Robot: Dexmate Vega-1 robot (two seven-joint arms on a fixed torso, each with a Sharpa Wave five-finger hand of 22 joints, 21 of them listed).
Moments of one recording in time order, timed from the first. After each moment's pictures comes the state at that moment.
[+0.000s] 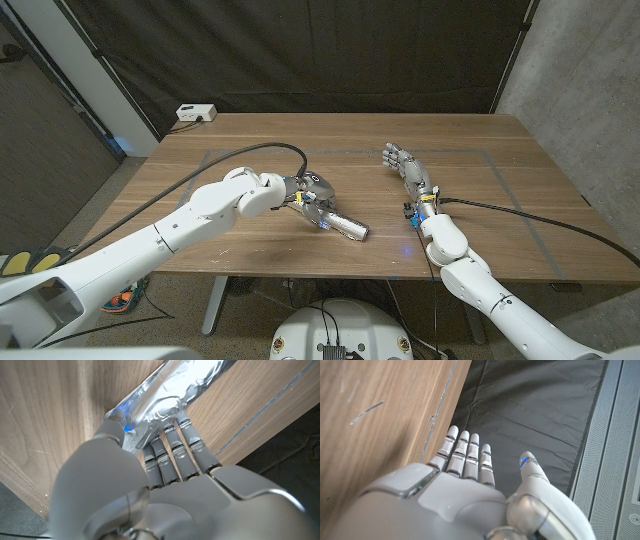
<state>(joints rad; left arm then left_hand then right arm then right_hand) 0.73 0.85 0.74 -1.99 0.95 -0.07 -0.57 1.01 0.02 0.41 -0.15 0.19 0.77 -0.08 0.38 0.19 0.87 -0.13 0.30 0.20 0.93 -0.10 0.31 0.18 0.75 -0.05 0.61 0.17 -1.05 -0.44 -0.44 -1.47 0.38 0.49 -0.19 0.32 0.10 0.46 -0.12 0.21 0.33 0.03 0.19 0.18 0.43 0.10 0.23 0.19 0.37 0.08 0.20 0.18 0.13 0.08 0.71 0.18</state>
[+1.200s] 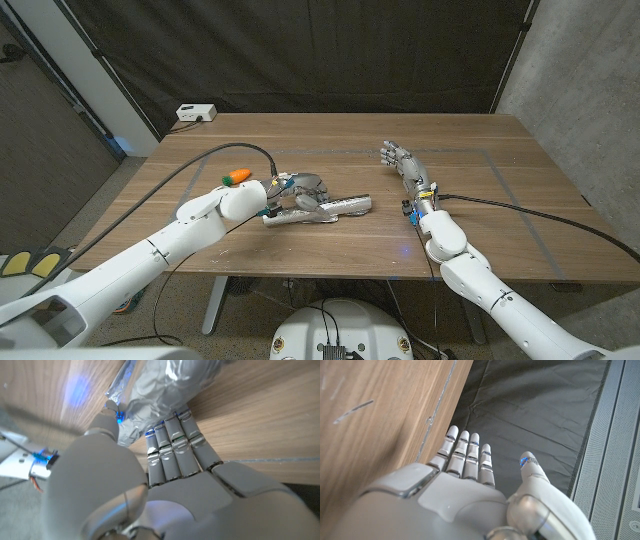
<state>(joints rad) 0.84 0.79 0.59 -1.80 0.32 -0.07 -0.26 1.01 0.02 0.42 -0.16 0.19 0.90 0.03 0.41 0.23 1.02 -0.04 0.38 0.30 1.13 -0.07 0.35 0.26 0.82 -0.10 0.71 0.20 -1.04 -0.46 -0.45 -1.50 0.37 0.44 -0.21 0.31 0.09 0.47 -0.12 0.21 0.33 0.03 0.19 0.18 0.44 0.10 0.23 0.19 0.37 0.08 0.20 0.18 0.13 0.08 0.71 0.18</state>
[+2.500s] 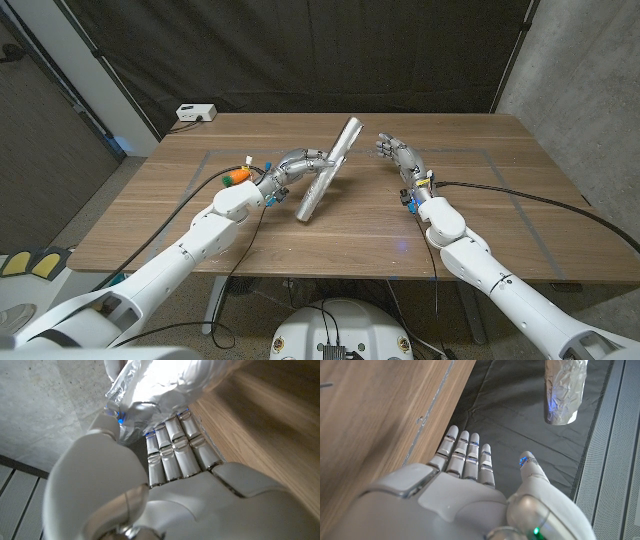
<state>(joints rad) 0.79 0.54 0.51 -1.37 -0.60 -0.29 -0.39 1.01 0.02 0.41 -0.15 0.19 0.90 0.03 0.41 0.23 1.02 -0.05 0.40 0.33 1.12 -0.10 0.30 0.26 0.82 -0.10 0.74 0.19 -0.97 -0.48 -0.47 -1.51 0.37 0.37 -0.17 0.31 0.09 0.47 -0.13 0.21 0.33 0.03 0.19 0.18 0.44 0.10 0.23 0.19 0.37 0.08 0.20 0.18 0.14 0.07 0.70 0.18</state>
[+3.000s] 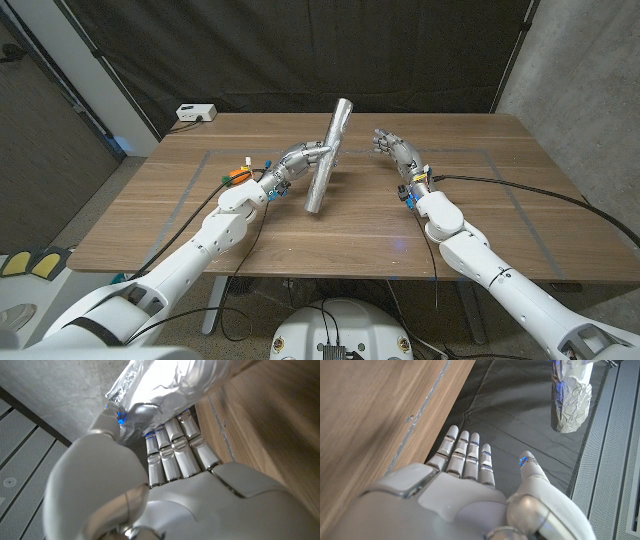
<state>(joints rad) 0.74 0.42 0.48 -1.20 -0.80 -0.30 -0.57 1.01 0.02 0.40 -0.14 0.20 0.90 0.03 0.41 0.23 1.00 -0.06 0.38 0.37 1.12 -0.12 0.24 0.22 0.82 -0.10 0.75 0.18 -0.94 -0.49 -0.48 -1.53 0.34 0.34 -0.17 0.31 0.09 0.48 -0.13 0.21 0.33 0.03 0.19 0.18 0.44 0.10 0.23 0.19 0.37 0.08 0.20 0.18 0.14 0.07 0.70 0.18</state>
